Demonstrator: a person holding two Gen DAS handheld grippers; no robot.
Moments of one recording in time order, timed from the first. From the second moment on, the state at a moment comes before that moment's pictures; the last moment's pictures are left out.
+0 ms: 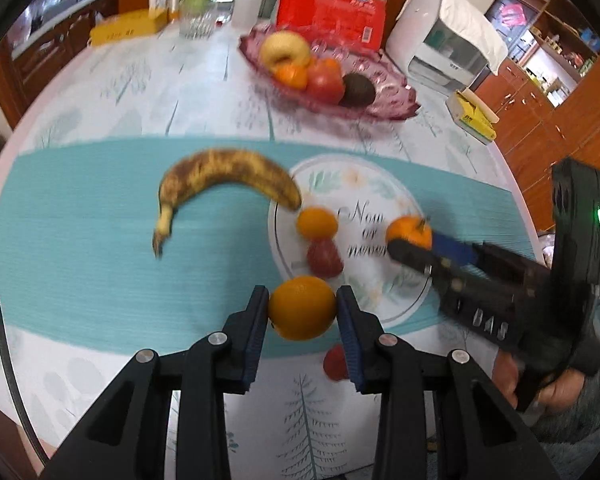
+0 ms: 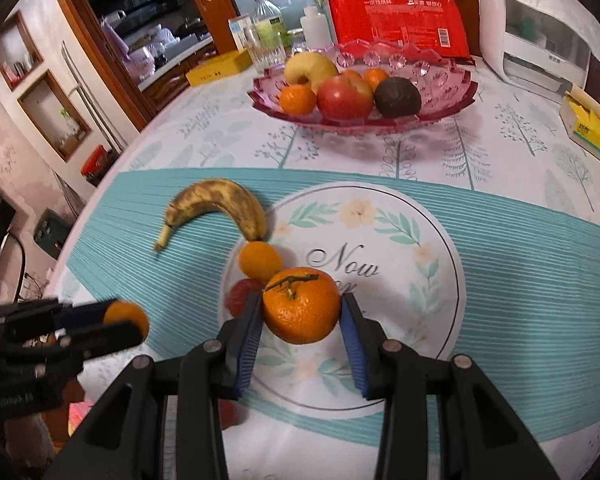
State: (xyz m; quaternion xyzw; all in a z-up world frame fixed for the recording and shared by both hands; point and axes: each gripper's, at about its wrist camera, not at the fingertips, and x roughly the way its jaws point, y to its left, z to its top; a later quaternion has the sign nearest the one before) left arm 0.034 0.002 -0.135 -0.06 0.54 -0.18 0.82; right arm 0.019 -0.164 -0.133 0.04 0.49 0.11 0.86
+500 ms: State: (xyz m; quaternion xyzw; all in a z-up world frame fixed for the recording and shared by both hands) left arm 0.115 -0.038 -0.027 0.02 0.47 -0.18 0.87; right arm 0.043 -0.191 -0.022 0.09 0.36 0.07 0.93
